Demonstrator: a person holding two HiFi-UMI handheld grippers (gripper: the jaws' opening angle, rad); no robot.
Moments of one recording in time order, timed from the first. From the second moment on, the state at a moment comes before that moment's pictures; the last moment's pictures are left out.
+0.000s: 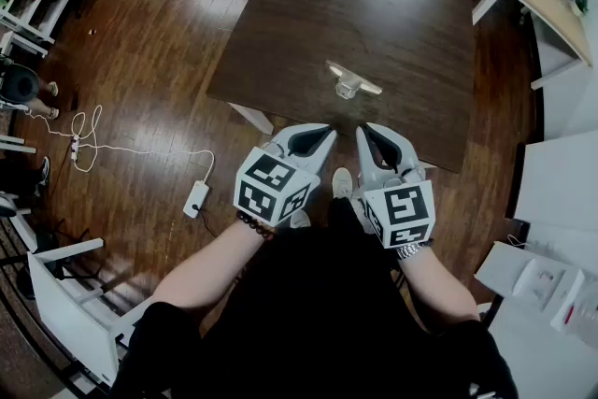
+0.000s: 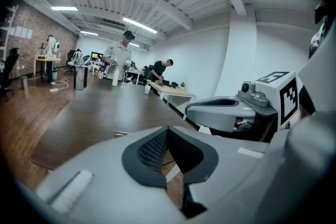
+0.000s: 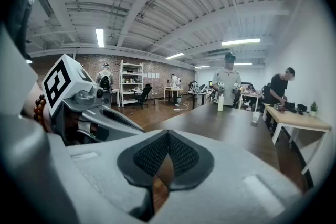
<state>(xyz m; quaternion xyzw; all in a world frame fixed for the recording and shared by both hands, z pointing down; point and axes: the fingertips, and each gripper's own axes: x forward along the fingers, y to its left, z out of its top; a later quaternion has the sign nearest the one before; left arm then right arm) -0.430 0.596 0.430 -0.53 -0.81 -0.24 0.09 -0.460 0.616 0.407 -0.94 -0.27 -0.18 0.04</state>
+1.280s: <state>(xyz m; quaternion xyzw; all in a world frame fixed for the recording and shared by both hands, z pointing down) -0.402 0.768 0.622 -0.54 -0.54 -0.63 -0.17 -0.458 0.784 0.490 -0.95 -0.17 -0.25 0.08</state>
